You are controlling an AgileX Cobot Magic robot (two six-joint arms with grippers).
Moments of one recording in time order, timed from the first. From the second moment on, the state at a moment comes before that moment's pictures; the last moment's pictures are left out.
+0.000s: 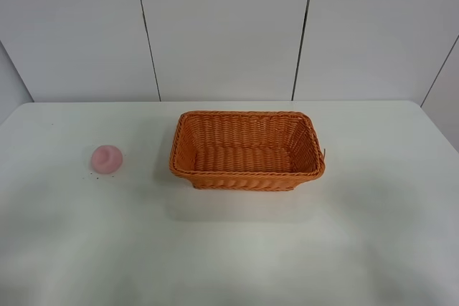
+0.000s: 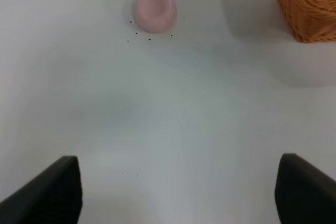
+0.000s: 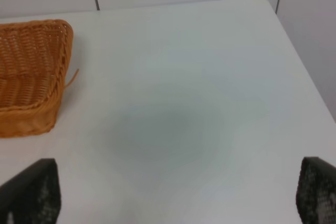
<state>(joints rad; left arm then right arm) -0.02 -0.01 -0.49 -0.05 1.06 0.04 0.00 0.00 -0.49 -0.06 1.02 0.14</state>
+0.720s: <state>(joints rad) -0.02 0.10 -0.55 -0.05 1.03 0.05 0.00 0.00 -0.49 -0.06 1.02 0.14</state>
